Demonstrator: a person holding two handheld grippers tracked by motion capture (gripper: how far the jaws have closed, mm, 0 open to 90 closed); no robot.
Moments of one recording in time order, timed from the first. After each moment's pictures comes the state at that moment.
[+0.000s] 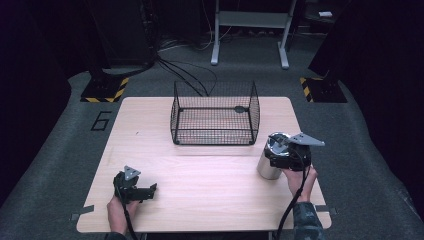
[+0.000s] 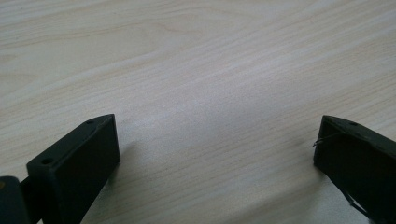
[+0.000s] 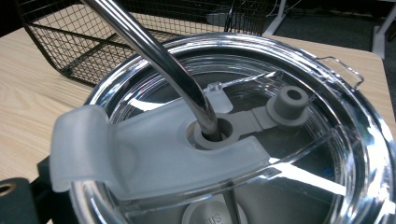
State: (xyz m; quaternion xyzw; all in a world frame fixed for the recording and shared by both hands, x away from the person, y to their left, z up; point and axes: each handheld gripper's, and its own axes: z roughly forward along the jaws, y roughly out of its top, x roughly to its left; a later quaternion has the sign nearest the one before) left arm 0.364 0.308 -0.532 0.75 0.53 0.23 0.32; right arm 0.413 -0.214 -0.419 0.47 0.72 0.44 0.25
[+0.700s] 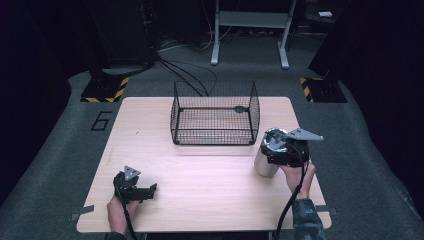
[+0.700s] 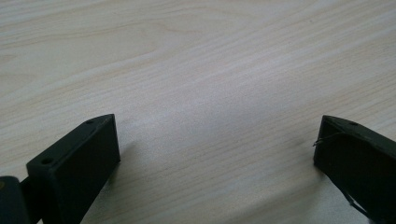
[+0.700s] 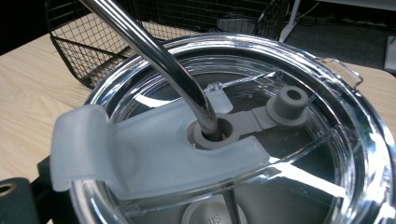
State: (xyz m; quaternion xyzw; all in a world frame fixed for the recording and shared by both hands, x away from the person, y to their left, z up) left arm 0.364 0.308 -0.532 0.75 0.53 0.23 0.32; right arm 0.415 -0.203 -0.399 0.45 0.73 0.45 0.24
